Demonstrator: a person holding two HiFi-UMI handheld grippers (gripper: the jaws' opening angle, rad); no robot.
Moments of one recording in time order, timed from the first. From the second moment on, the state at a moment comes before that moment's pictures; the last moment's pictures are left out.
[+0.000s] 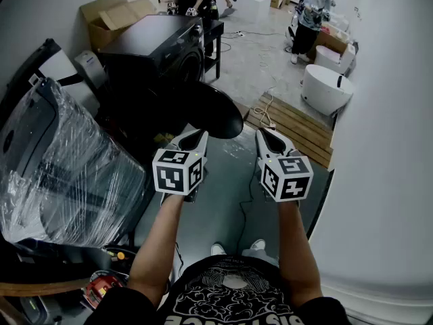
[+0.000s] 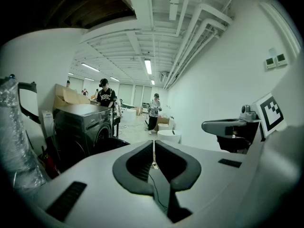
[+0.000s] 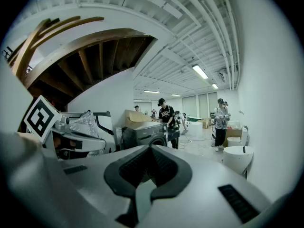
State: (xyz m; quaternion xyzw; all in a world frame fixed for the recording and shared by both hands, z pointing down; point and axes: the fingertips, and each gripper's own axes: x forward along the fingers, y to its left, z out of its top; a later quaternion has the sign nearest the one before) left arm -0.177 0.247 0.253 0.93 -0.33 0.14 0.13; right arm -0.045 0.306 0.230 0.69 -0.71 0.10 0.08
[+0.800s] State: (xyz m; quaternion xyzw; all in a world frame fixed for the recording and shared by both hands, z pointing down) left arm -0.149 0.232 0.279 0.92 -0.34 0.16 0.14; right arm -0.021 0.293 0.258 0.68 -0.72 0.11 0.09
